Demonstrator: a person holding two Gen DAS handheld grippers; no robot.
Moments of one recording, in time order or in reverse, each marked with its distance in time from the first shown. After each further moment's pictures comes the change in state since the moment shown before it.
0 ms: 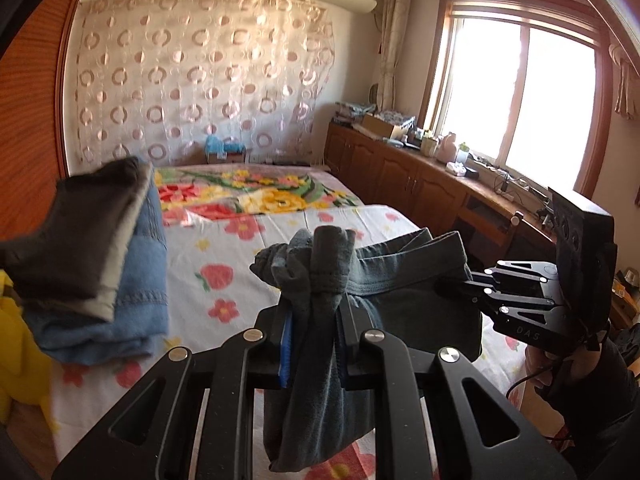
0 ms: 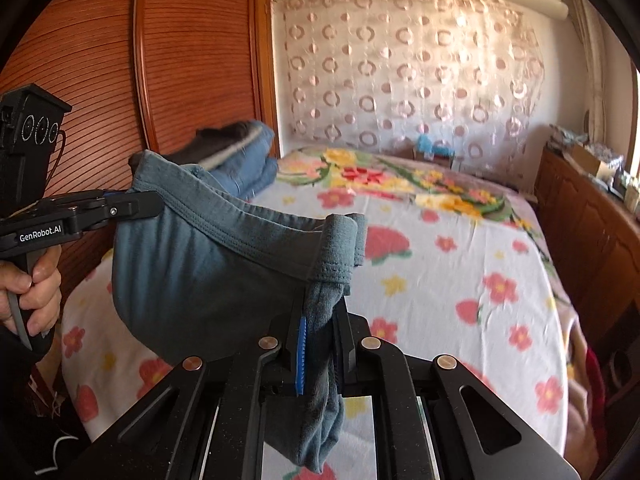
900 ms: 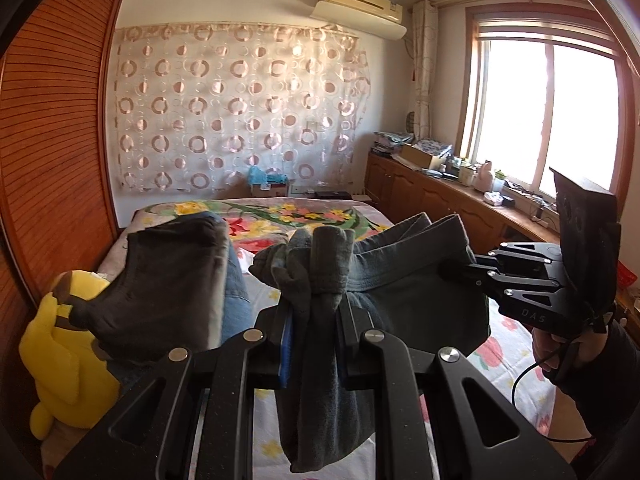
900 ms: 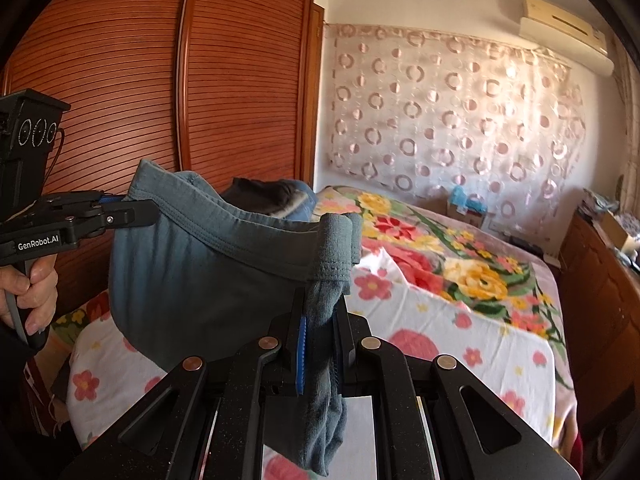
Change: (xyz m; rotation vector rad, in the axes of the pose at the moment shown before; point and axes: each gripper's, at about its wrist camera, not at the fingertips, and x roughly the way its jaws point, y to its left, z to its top) left arm -0.027 0.054 0.040 -0.005 -0.089 0.150; right arm 0.047 0.003 0.063 -0.151 -0.091 0.089
